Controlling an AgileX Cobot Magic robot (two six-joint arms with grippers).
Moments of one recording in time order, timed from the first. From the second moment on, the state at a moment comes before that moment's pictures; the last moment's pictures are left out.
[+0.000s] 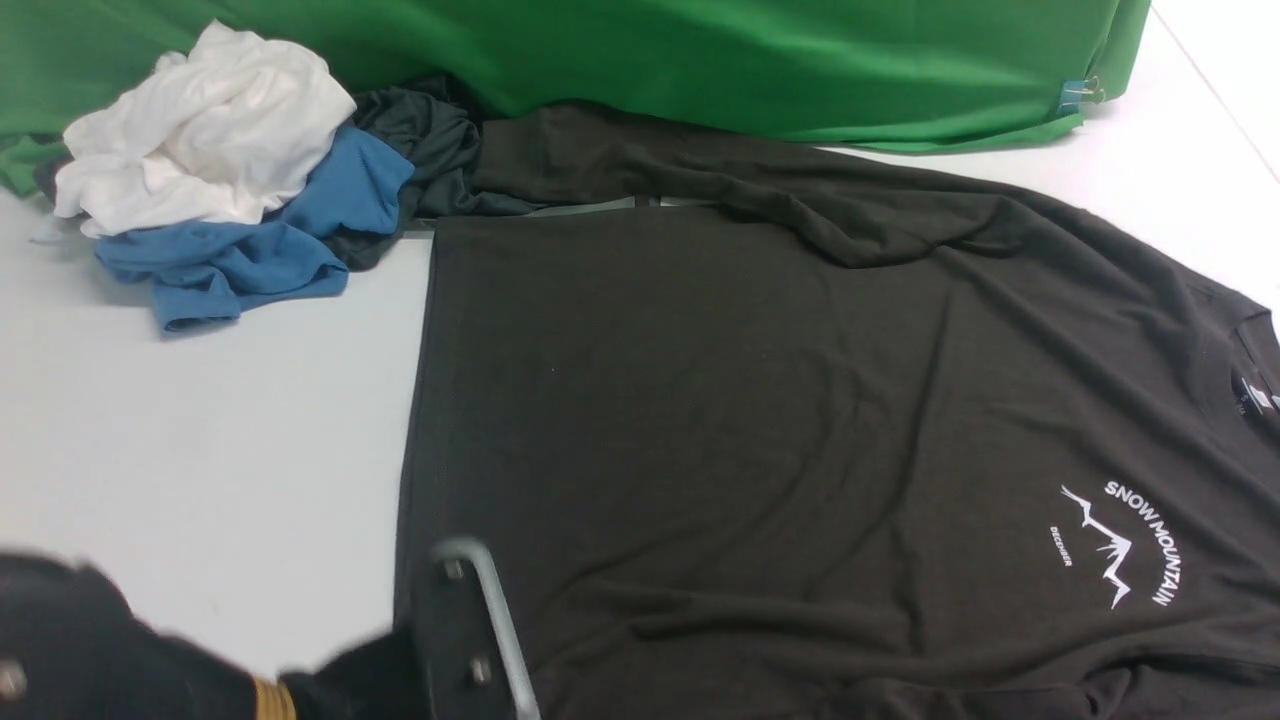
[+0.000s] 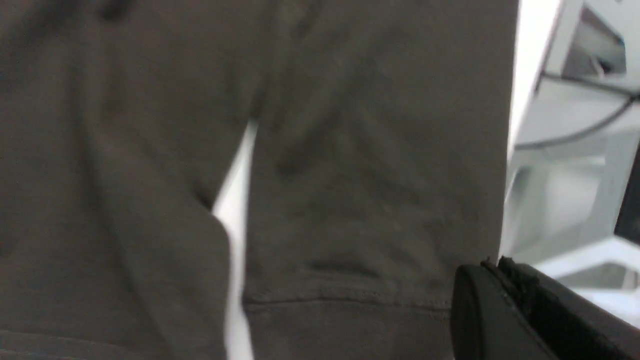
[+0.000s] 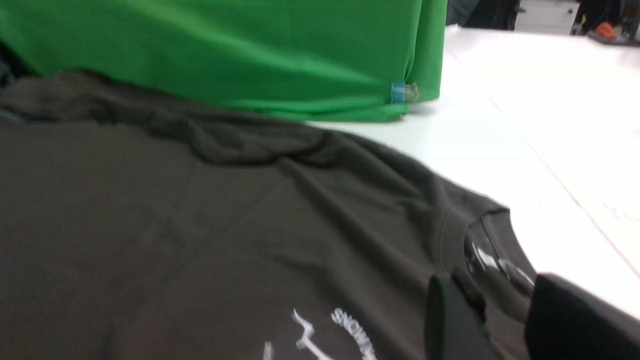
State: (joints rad) right arm -0.02 0.00 0.01 0.00 0.21 0.04; left arm -0.65 1.08 -0.52 -0.55 0.84 0.81
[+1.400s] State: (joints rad) right arm 1.01 0.49 -0.62 0.12 0.68 0.12; left arm -0.67 1.33 -0.48 -0.23 0.55 0.68
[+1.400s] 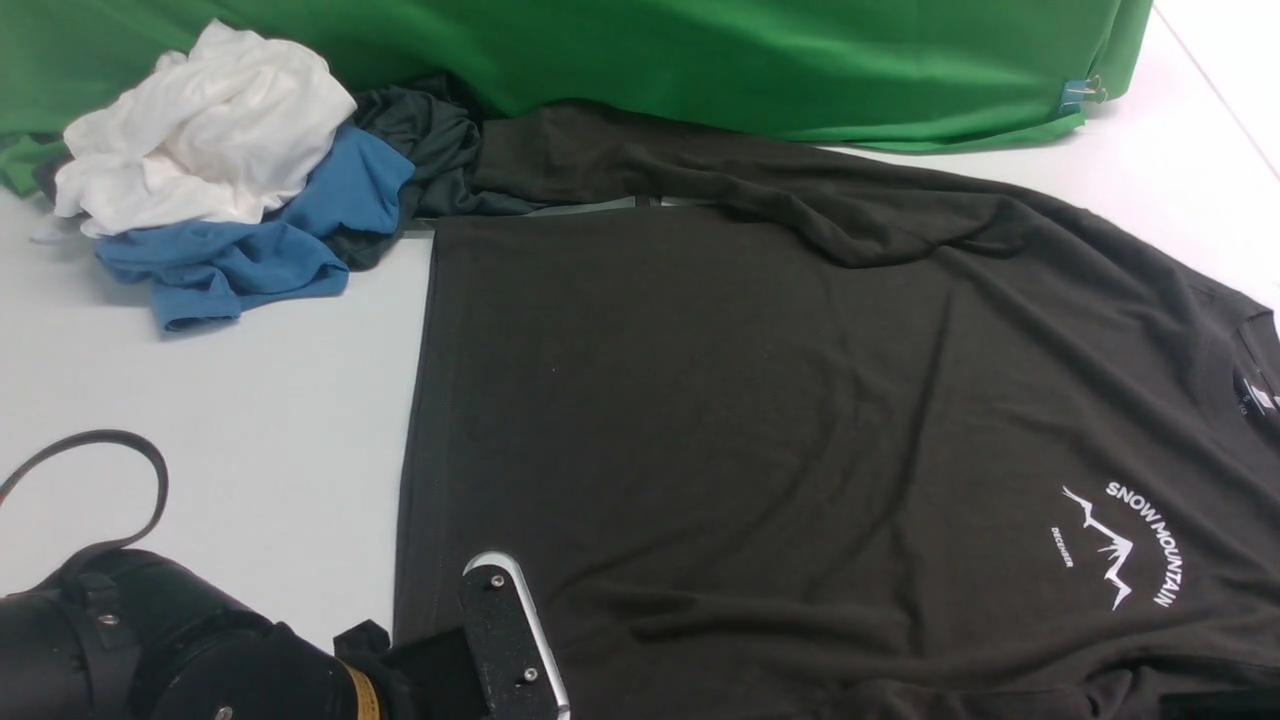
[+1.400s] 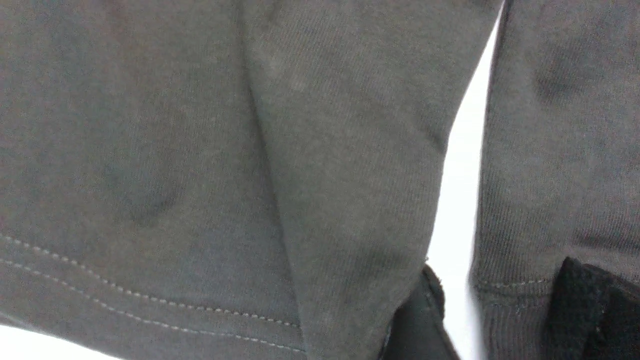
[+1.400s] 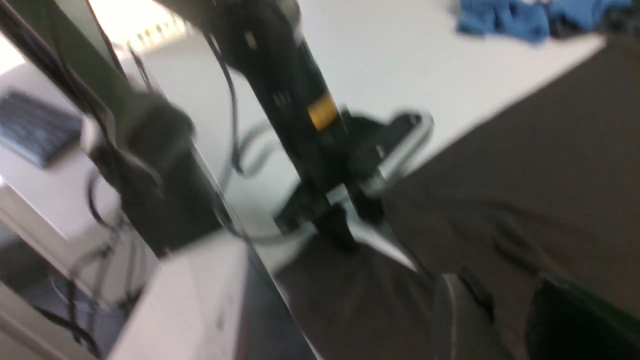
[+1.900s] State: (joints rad) right arm 1.01 0.54 -0.64 0.03 0.79 0.22; left arm -0.67 1.43 -0.51 -0.32 0.59 0.73
